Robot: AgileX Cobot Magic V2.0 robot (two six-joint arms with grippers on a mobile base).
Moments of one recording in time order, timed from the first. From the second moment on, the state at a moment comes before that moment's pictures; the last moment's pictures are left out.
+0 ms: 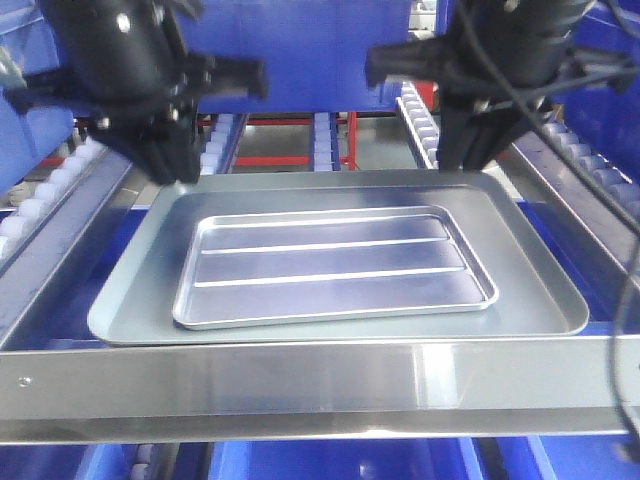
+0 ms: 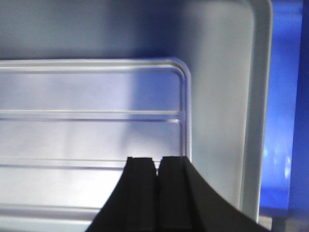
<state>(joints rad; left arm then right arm) -0.65 1.63 -1.22 0.28 0.66 -0.66 0.51 1.56 -1.15 -0.30 0.63 0.69</state>
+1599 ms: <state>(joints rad) -0.77 0.23 -0.36 0.44 0.24 -0.66 0.58 0.17 -0.43 -0.33 0.37 0.34</state>
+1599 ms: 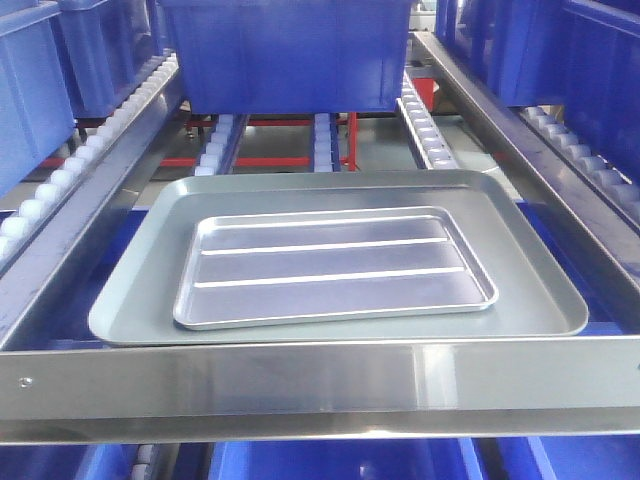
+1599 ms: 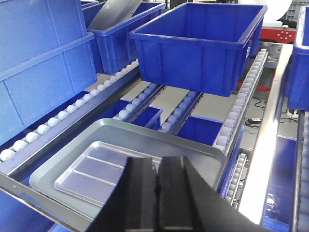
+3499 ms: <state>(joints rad) -0.77 0.23 -0.35 0.45 0.23 -0.66 0.05 -0.01 0.03 -0.03 -0.03 0.14</state>
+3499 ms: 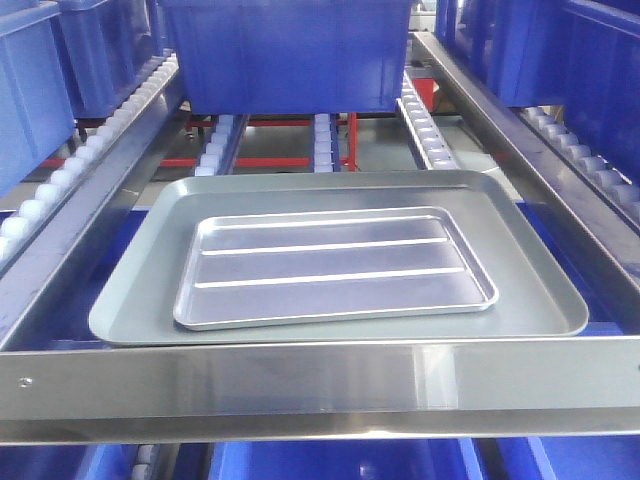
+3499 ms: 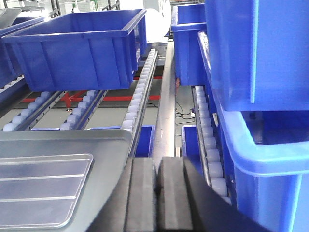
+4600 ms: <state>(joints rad) -0.09 -0.01 0.03 -0.01 -0.01 -0.02 0.05 -0.01 0.03 -0.03 -0.03 0.14</state>
